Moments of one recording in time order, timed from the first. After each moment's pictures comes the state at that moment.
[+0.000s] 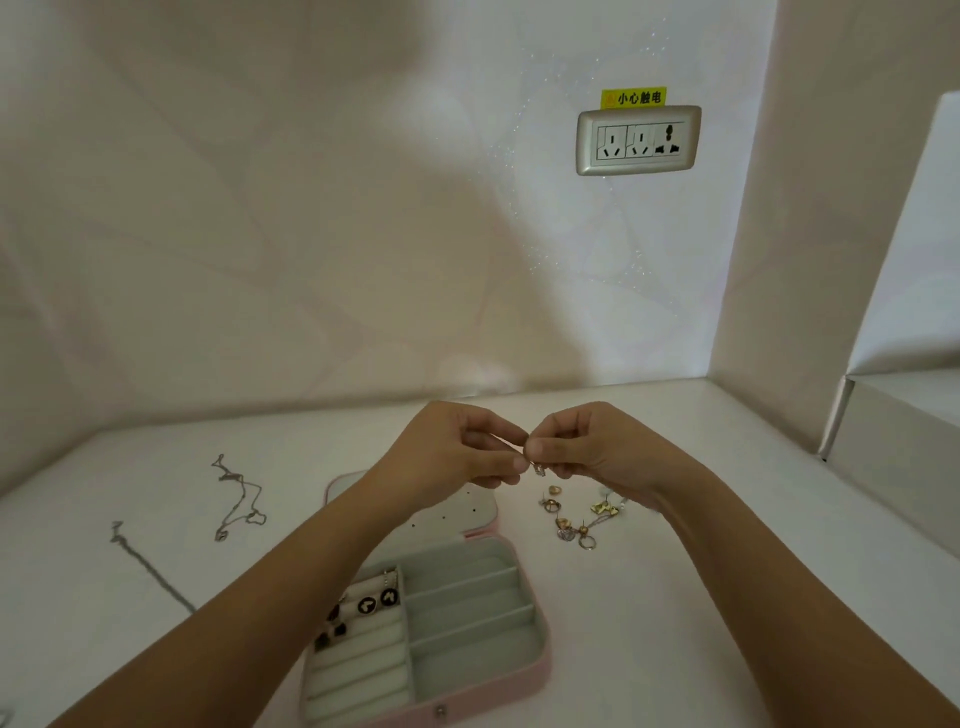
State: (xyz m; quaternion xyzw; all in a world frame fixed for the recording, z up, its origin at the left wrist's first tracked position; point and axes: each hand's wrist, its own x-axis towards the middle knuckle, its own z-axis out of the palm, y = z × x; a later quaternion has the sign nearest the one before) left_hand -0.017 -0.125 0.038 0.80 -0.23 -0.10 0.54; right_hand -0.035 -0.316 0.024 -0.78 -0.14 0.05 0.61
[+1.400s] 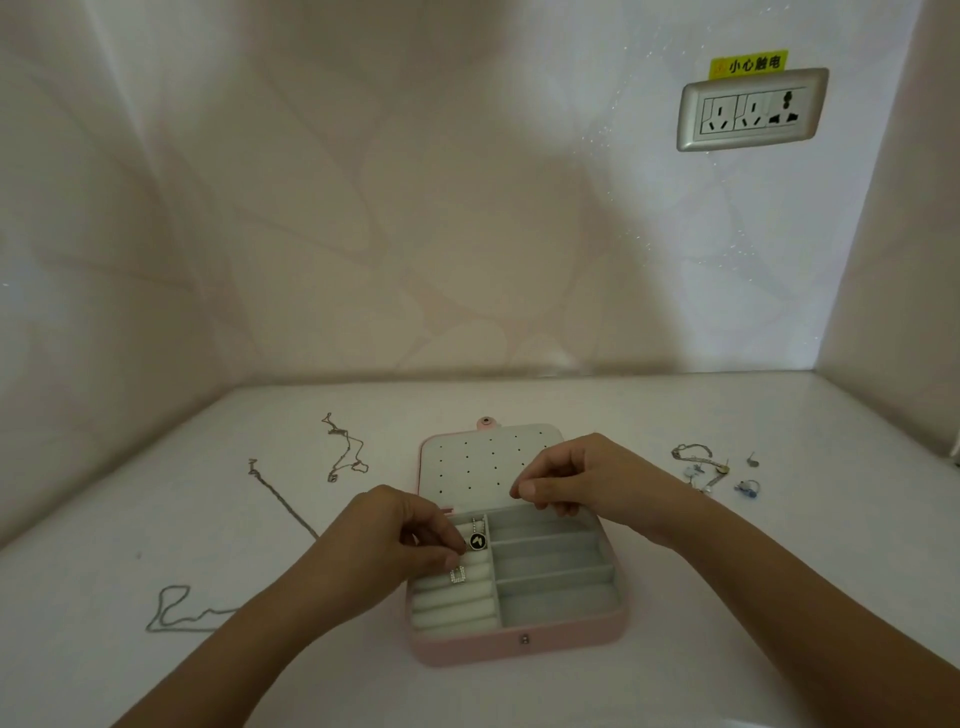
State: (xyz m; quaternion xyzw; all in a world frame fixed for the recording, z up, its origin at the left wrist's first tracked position) left_hand -0.099 -0.017 0.003 0.92 -0.12 -0.03 0.37; right_hand -0.050 -0.245 -0.005 -0.80 -0.19 0.12 0.56
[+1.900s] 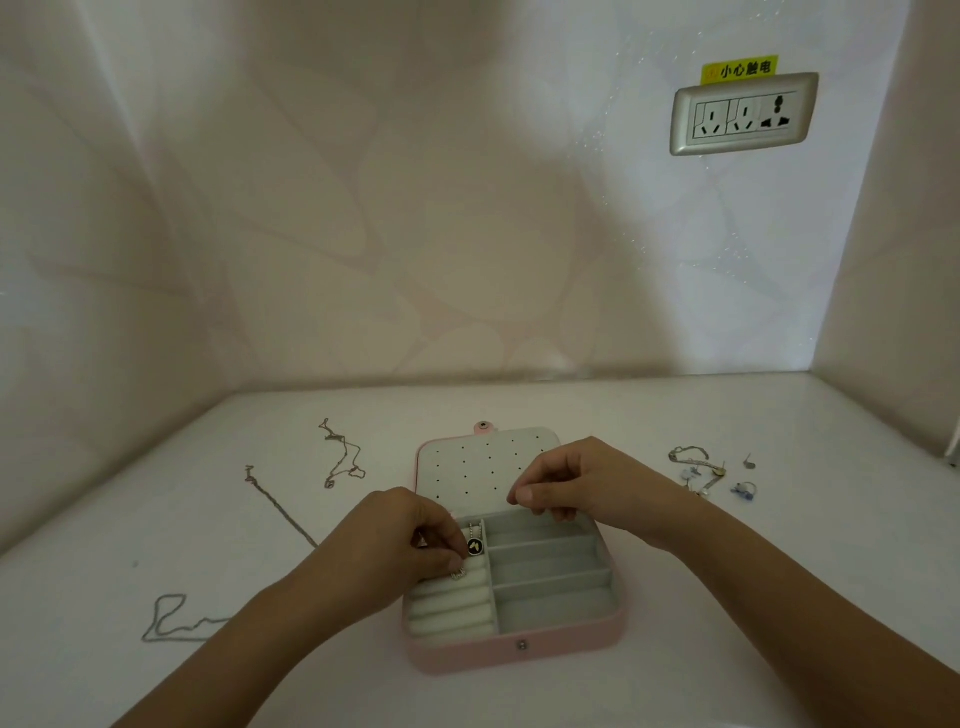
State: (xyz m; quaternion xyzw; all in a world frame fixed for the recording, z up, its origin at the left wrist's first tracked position) left_hand -0.097 -0.027 0.010 0.95 -0.16 -0.03 0.27; right_hand -0.051 -0.246 -0.004 -0.81 -0.19 0.11 0.55
